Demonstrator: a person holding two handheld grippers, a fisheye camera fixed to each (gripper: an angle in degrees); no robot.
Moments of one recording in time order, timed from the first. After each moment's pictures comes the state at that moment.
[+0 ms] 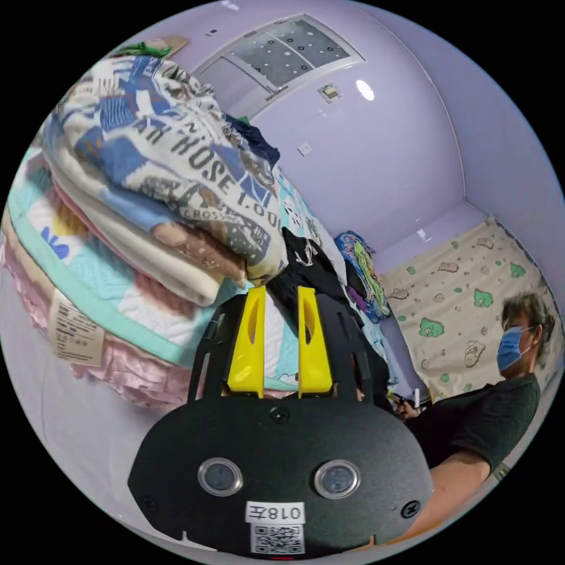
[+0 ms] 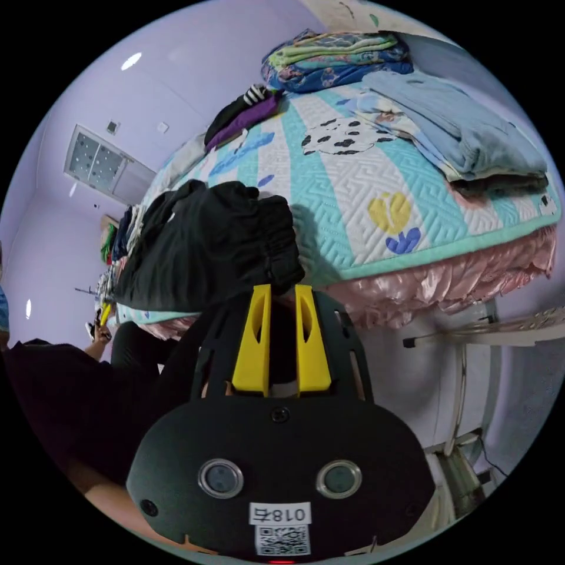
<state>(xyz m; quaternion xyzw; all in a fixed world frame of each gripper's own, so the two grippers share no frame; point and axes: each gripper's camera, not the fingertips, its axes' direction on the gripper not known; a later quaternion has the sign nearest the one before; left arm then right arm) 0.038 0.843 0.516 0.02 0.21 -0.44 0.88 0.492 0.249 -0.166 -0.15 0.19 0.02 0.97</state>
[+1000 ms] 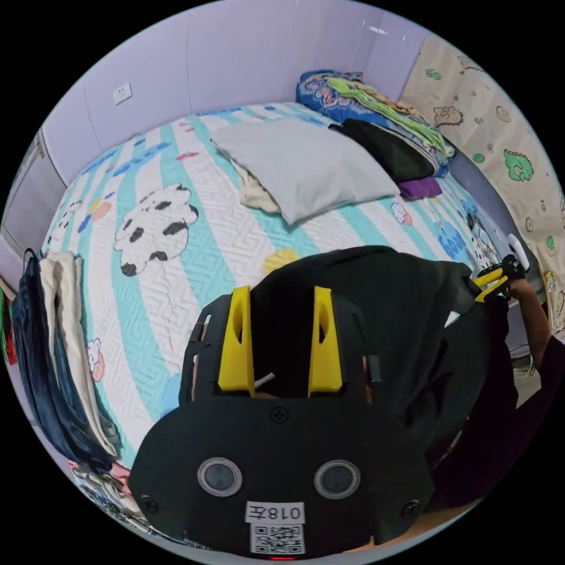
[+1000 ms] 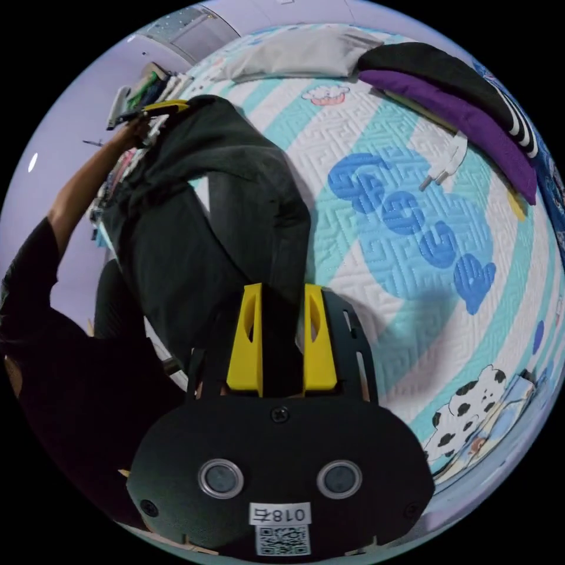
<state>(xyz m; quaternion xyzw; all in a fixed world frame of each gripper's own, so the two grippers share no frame) 0.180 0.187 0.917 -0.24 0.17 -0.02 0.96 0.276 -0.008 0.223 -0.43 0.19 -0.21 0.86</state>
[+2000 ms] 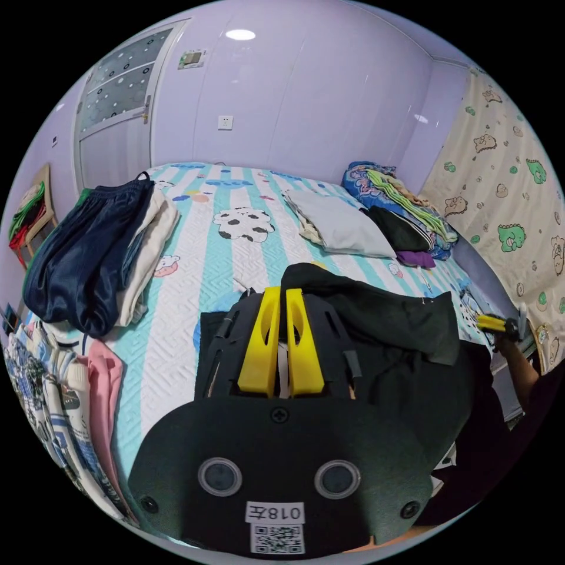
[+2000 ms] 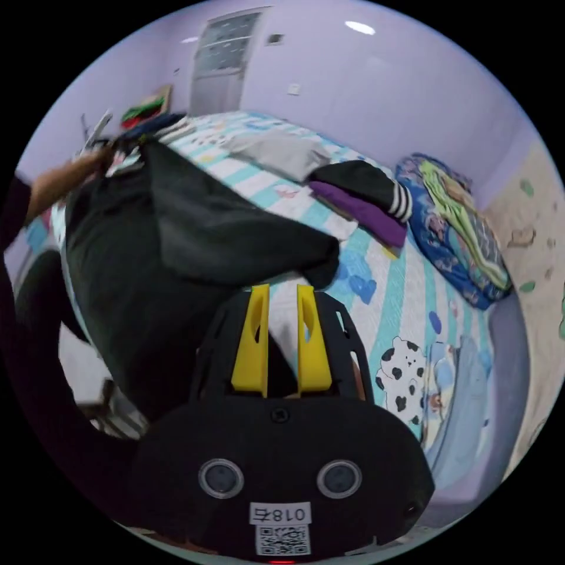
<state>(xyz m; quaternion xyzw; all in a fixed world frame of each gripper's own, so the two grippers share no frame) 0.092 0.312 0.695 -0.05 0.11 -0.20 0.97 0.180 0.007 0.160 -0.12 0.27 -0.30 0.91</state>
